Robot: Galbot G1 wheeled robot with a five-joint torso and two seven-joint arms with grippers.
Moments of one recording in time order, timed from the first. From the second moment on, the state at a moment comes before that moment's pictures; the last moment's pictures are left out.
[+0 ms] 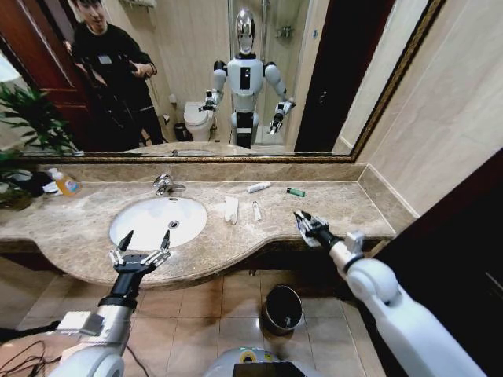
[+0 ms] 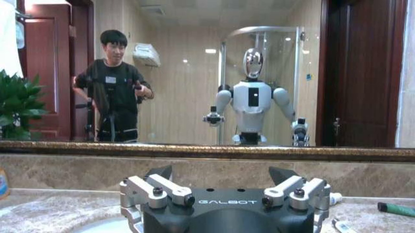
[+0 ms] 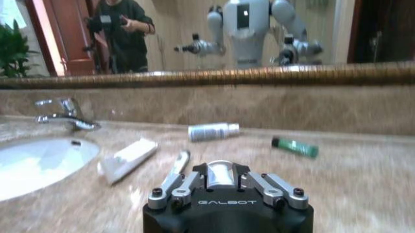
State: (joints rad) left arm 1.84 -1.36 -0.82 -2.47 -0.37 0.04 0.05; right arm -1.38 0.96 0.50 2.15 0.62 -0.33 0.03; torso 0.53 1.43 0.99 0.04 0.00
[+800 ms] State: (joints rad) left arm 1.84 -1.36 -0.82 -2.47 -0.37 0.04 0.05; right arm -1.46 1.24 0.52 1.49 0.26 0.03 -0.24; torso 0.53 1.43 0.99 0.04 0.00
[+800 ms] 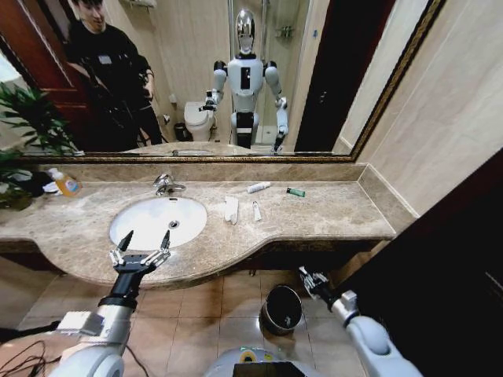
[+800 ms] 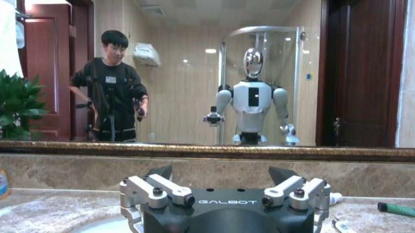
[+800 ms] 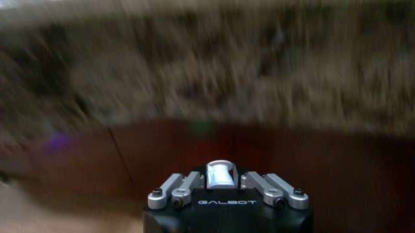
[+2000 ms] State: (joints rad) left arm 1.84 -1.36 -0.82 -2.47 -0.37 0.04 0.05; right arm -1.39 1.31 0.47 1.30 0.15 0.13 -0.21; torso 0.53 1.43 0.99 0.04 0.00
